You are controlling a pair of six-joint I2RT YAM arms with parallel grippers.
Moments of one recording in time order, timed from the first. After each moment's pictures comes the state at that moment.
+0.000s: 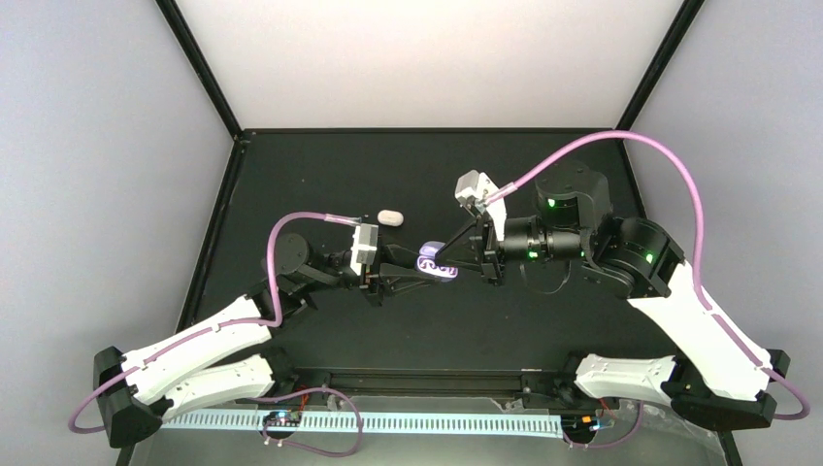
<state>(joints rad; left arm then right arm) -0.93 0.89 0.75 0.44 0.61 -0.26 0.95 1.12 1.65 -0.91 -0.48 0.13</state>
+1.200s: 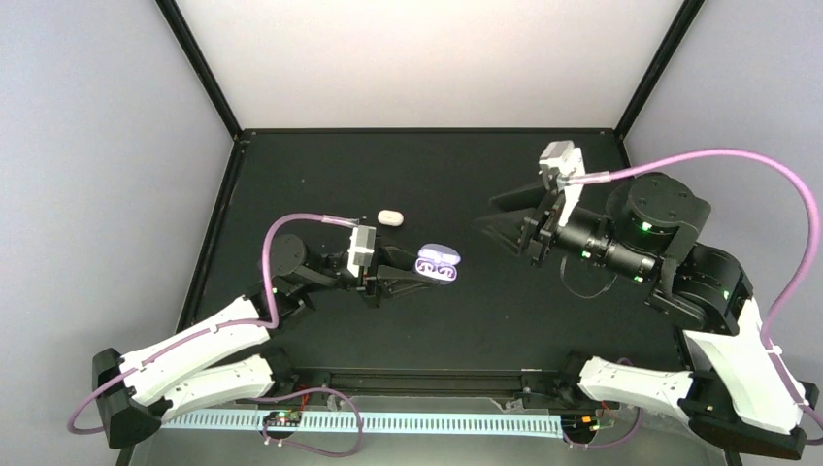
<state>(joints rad) -0.93 0.89 0.75 0.45 0.63 -0.27 0.95 0.99 1.68 -0.81 -0.17 0.19</state>
